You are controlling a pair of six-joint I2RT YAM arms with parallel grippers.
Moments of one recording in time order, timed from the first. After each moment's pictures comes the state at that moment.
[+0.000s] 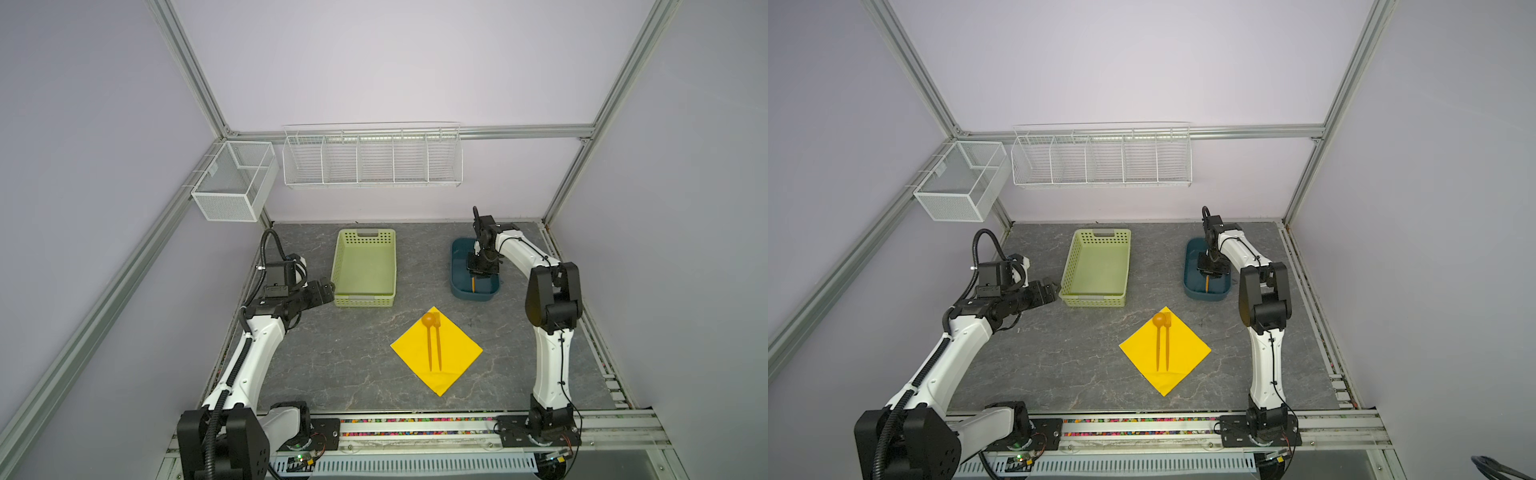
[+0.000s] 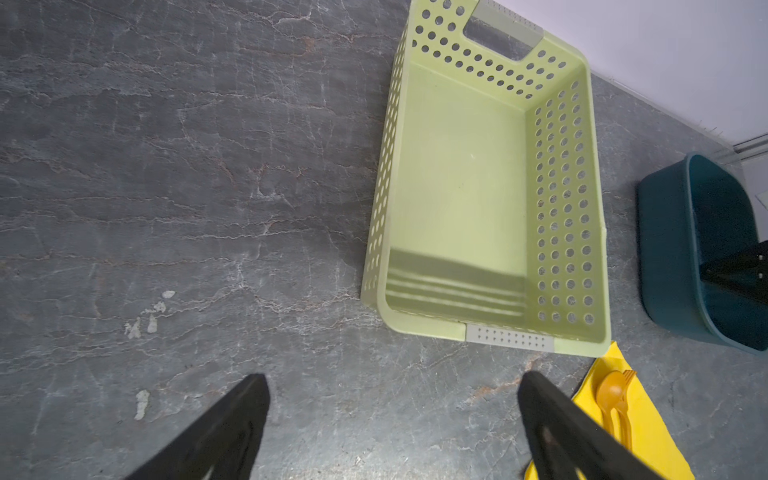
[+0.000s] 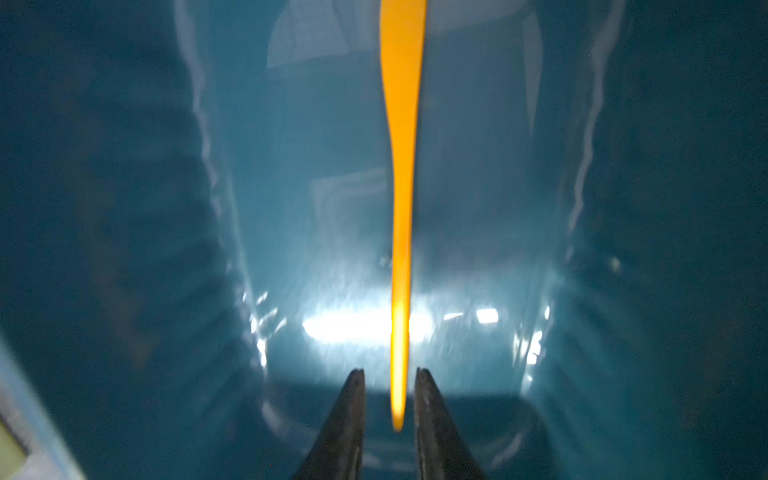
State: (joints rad) left arm -0.03 1.16 0.87 -0.52 0.23 -0.28; right arm 0.19 2.24 1.89 -1.05 -0.04 0.33
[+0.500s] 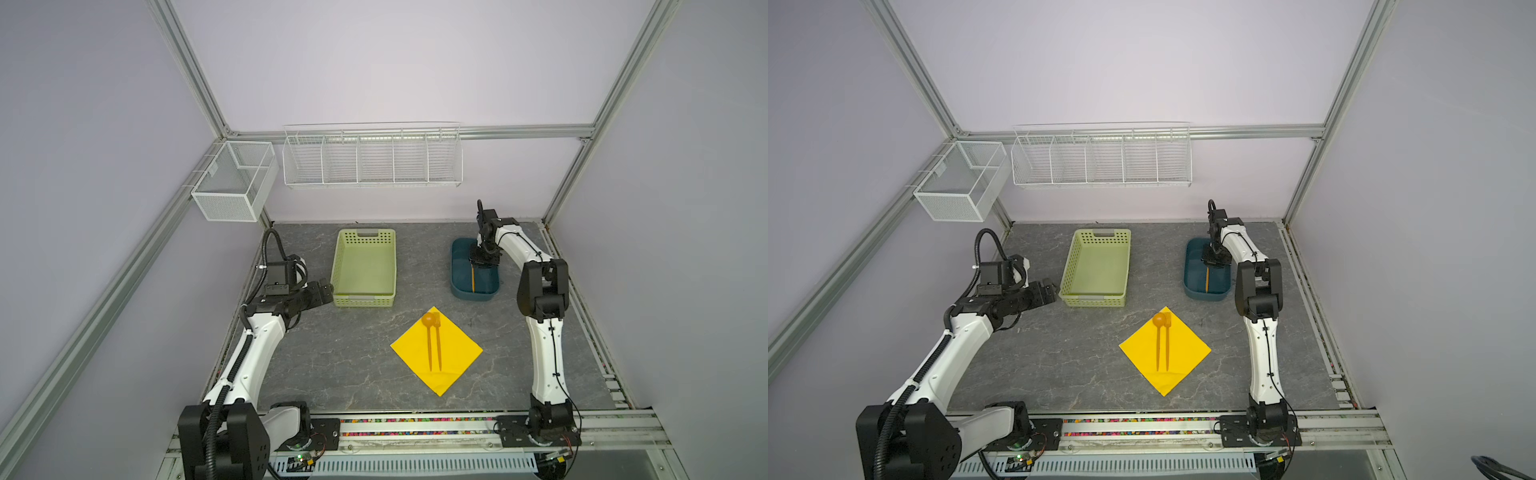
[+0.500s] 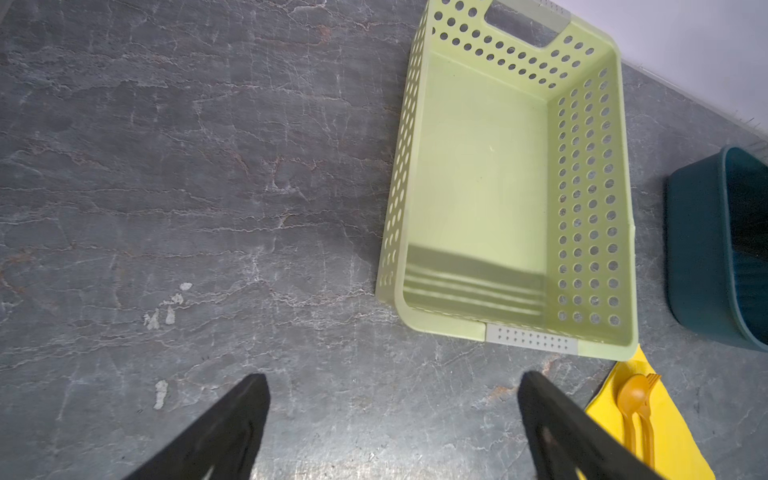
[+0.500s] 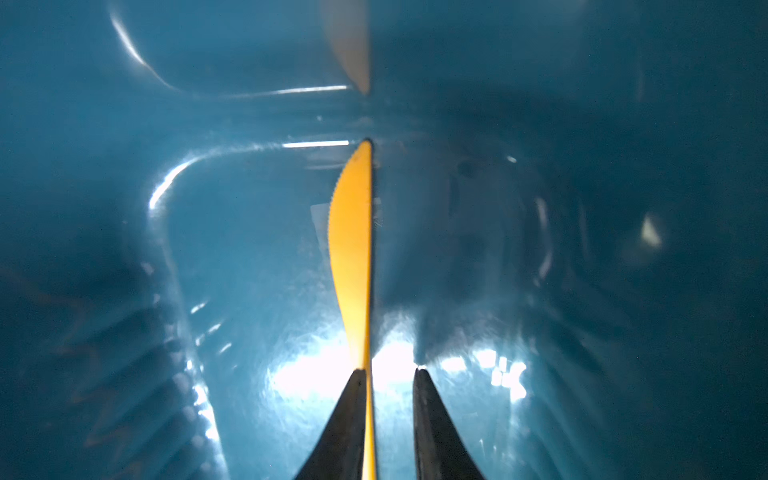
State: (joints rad) left arm -0.03 1.18 0.88 -0.54 0.20 -0.27; right arm 0.14 2.42 2.13 -1.06 -0.04 0.31
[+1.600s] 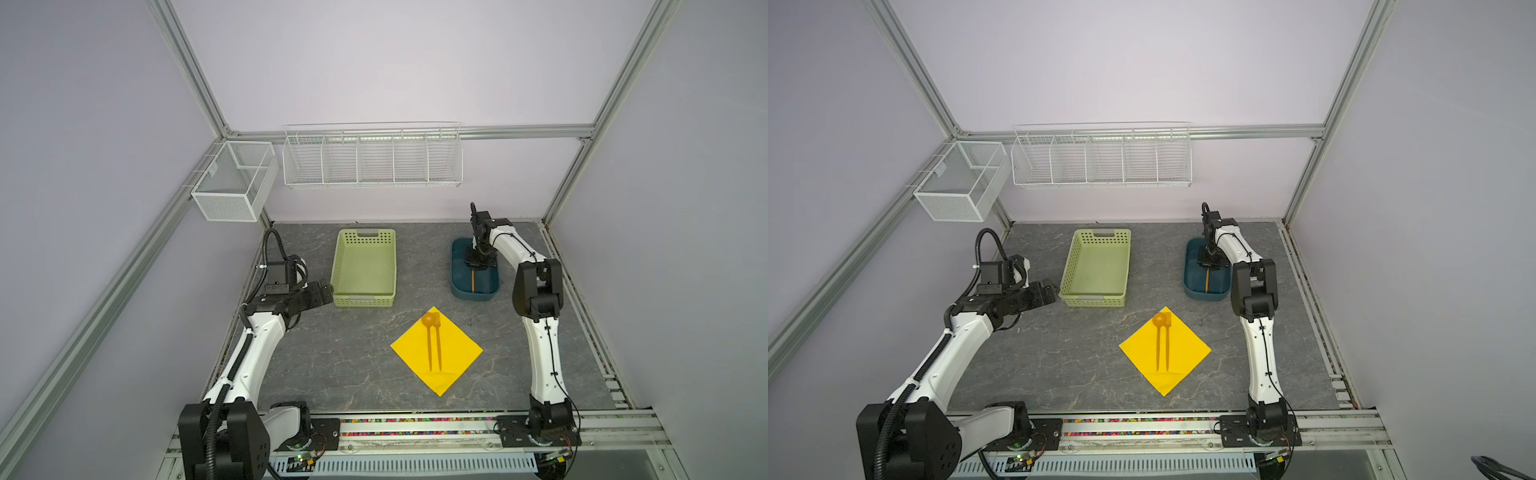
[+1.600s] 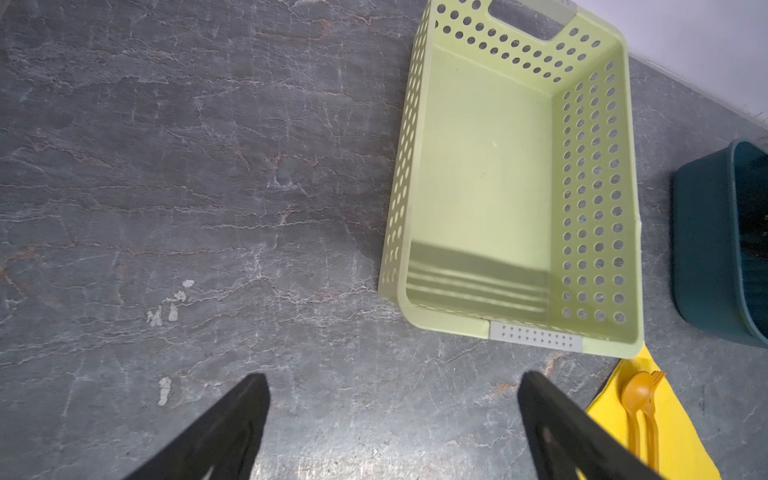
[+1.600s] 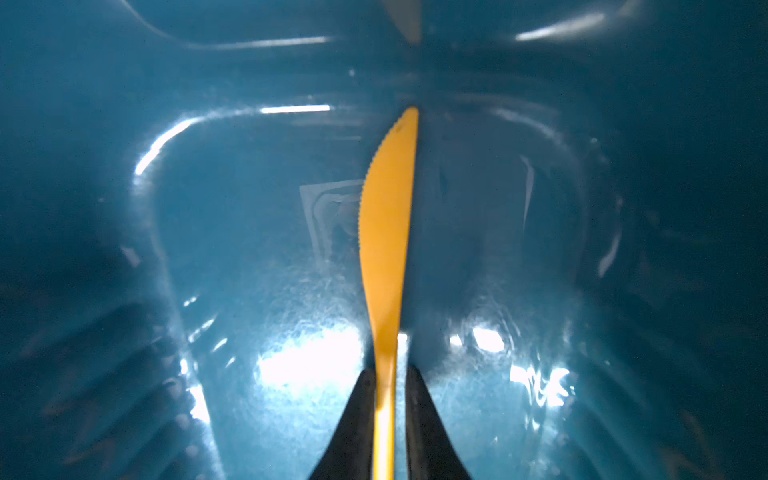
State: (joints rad) left arm -0.03 1.18 0.88 -0.55 0.20 -0.26; right arm 0.18 2.46 2.16 -1.11 0.00 0.31
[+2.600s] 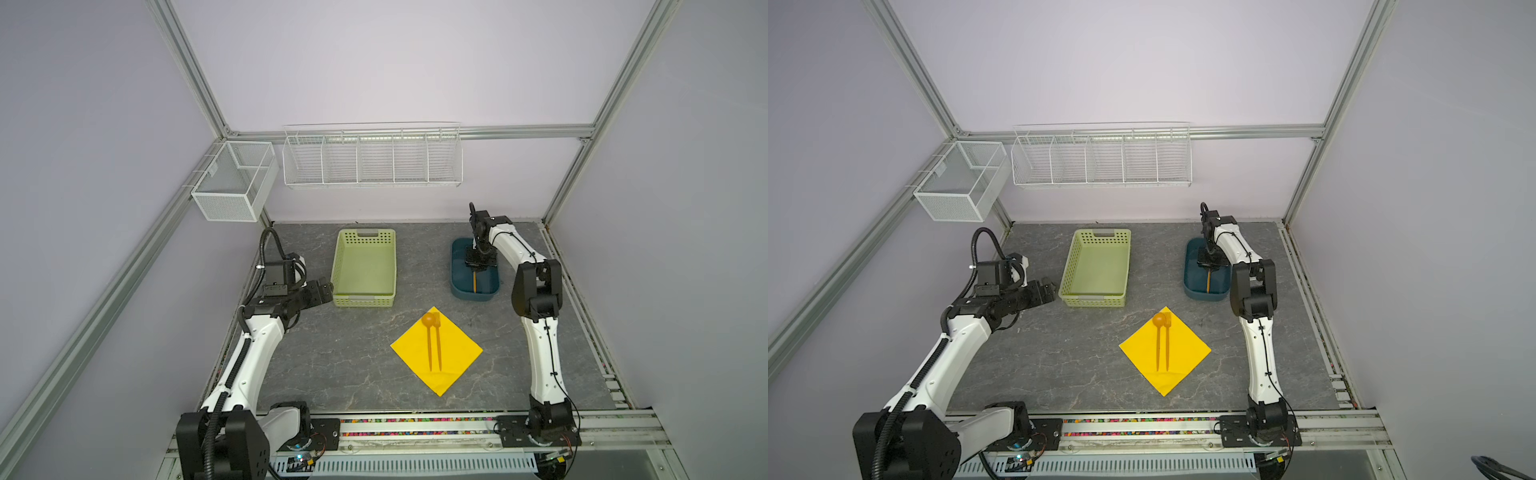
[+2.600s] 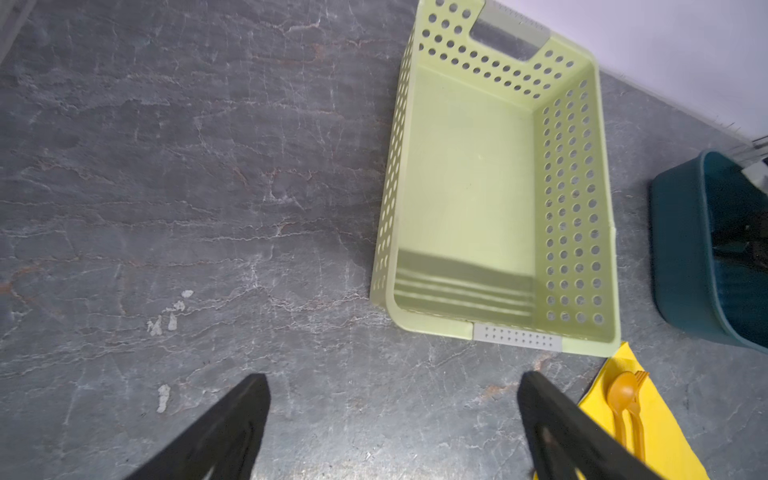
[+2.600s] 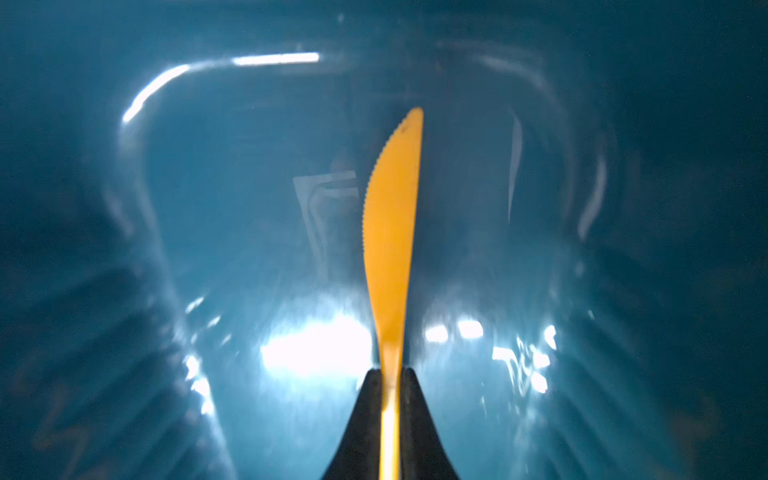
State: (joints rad) left arm -0.03 1.13 0.88 -0.54 0.21 -0.27; right arm 0.19 2.42 2.18 -1.20 0.01 0.32
